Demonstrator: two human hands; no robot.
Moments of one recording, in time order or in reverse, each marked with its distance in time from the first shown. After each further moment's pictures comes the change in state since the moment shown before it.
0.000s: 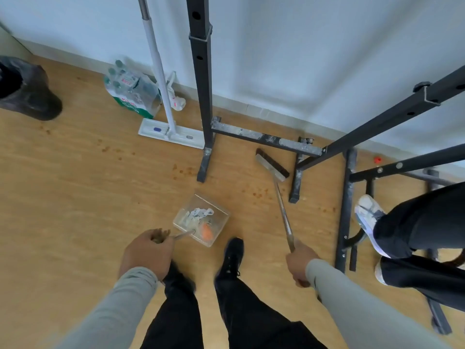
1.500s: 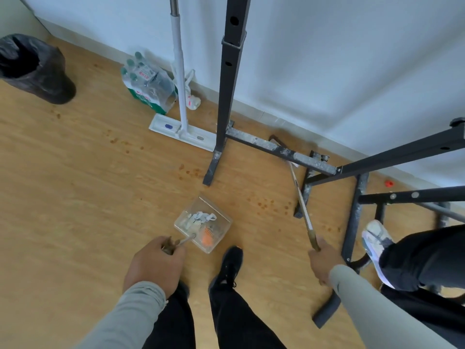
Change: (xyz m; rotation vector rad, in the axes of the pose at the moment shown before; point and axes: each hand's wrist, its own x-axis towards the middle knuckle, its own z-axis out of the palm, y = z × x) left_hand -0.001 0.015 -0.005 0.001 0.017 0.019; right_hand 0.046 -0.022 -0.048 -0.133 0.195 -0.143
